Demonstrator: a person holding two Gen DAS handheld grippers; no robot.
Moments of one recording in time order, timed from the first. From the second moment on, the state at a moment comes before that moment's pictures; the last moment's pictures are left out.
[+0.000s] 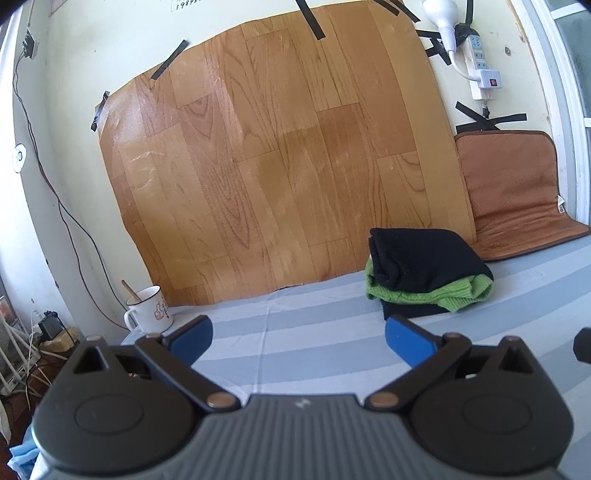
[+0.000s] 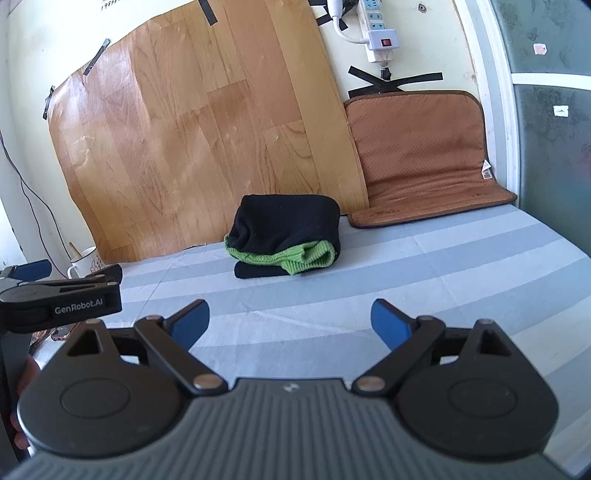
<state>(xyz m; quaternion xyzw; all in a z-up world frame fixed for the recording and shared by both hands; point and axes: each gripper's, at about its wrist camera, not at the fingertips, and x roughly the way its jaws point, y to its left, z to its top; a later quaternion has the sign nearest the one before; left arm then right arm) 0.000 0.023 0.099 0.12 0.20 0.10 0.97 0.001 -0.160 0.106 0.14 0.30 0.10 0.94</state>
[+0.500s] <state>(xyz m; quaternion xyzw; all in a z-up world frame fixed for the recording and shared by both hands) 0.002 0.022 0.094 0.15 0.19 0.13 0.96 0.002 -0.158 0.105 0.14 0.31 0.10 0.94</state>
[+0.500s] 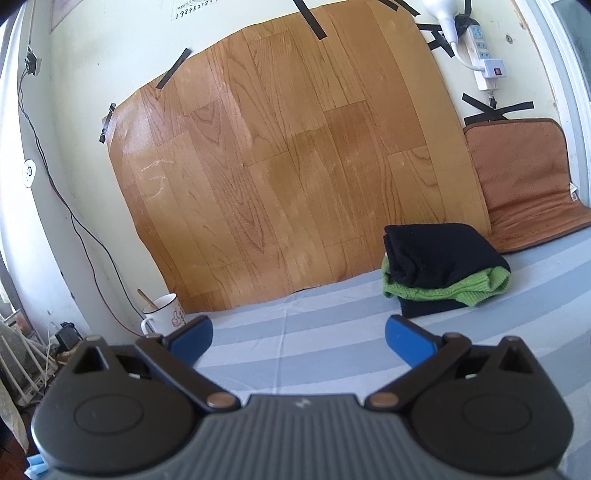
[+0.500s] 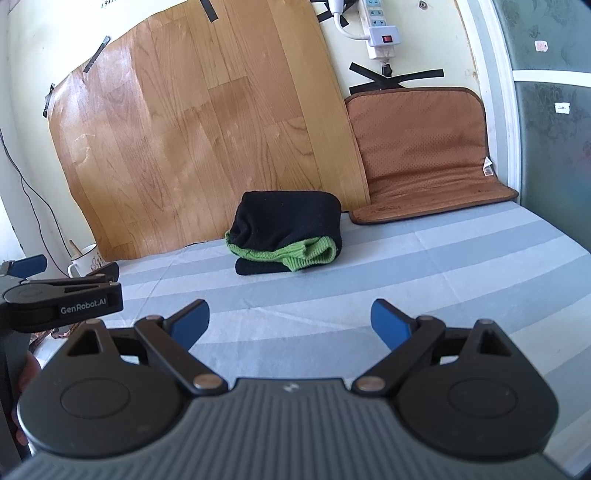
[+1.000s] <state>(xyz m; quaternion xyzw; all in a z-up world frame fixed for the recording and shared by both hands) 0.006 0.017 0.087 0.17 0.20 0.13 0.96 0.002 -0.159 0.100 0.15 0.31 0.10 0.93</state>
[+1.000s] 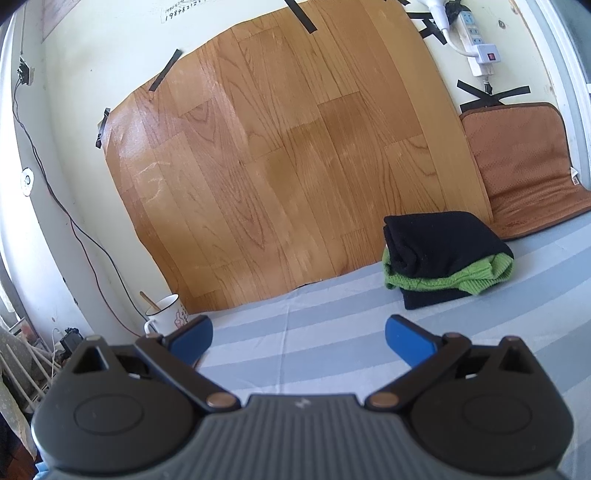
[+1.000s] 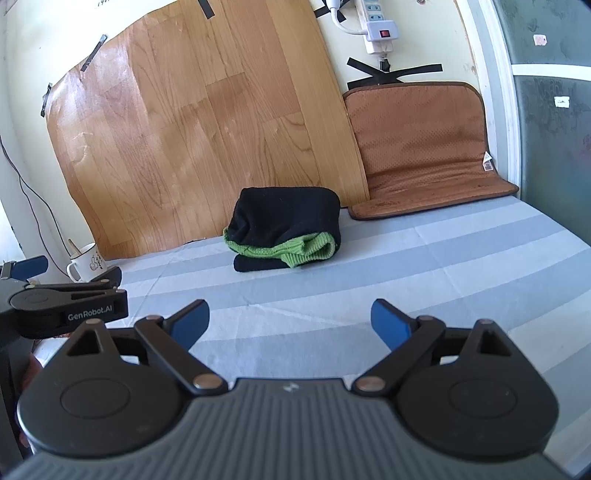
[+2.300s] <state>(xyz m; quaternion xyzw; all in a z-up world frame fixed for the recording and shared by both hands) 0.019 0.004 0.064 0.17 0.25 0.09 0.95 0.011 -0.170 0.090 0.16 0.33 0.09 0.93</state>
